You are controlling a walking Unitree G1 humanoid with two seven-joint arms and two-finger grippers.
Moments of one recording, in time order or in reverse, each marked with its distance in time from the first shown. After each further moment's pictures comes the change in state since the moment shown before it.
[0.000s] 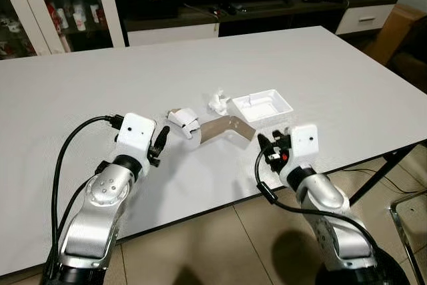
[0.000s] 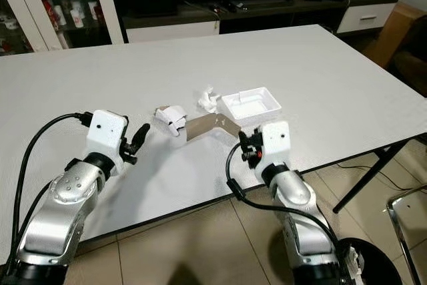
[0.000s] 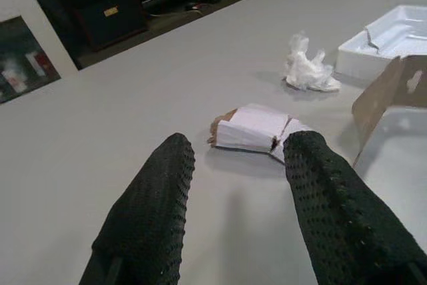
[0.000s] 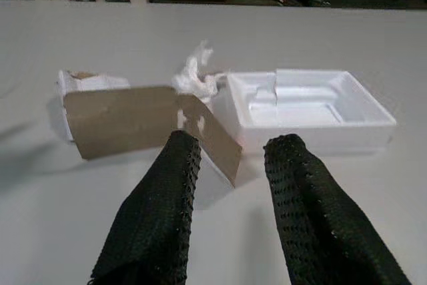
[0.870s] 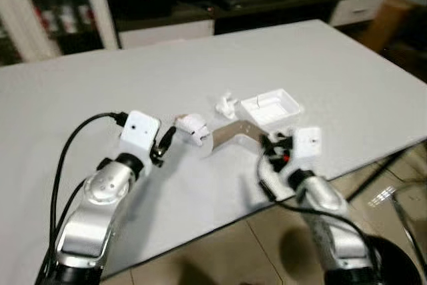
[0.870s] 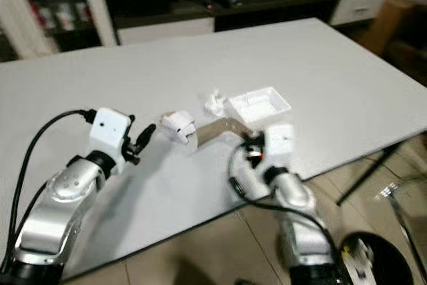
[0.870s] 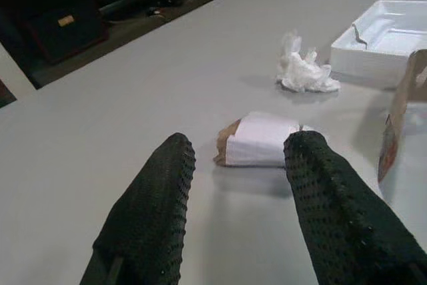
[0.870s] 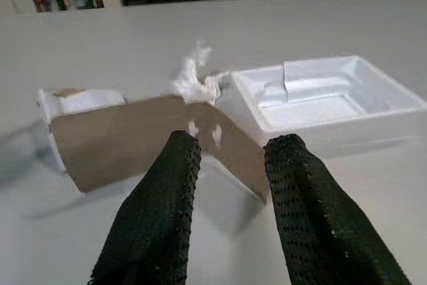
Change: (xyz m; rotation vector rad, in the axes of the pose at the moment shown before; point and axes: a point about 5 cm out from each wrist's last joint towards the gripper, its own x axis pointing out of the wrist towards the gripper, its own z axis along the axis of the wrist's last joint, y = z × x) left arm 0.000 -0.002 0.008 0.008 -0.008 -0.067; right arm -0.001 0.001 -0.006 0.047 -0.011 -0.042
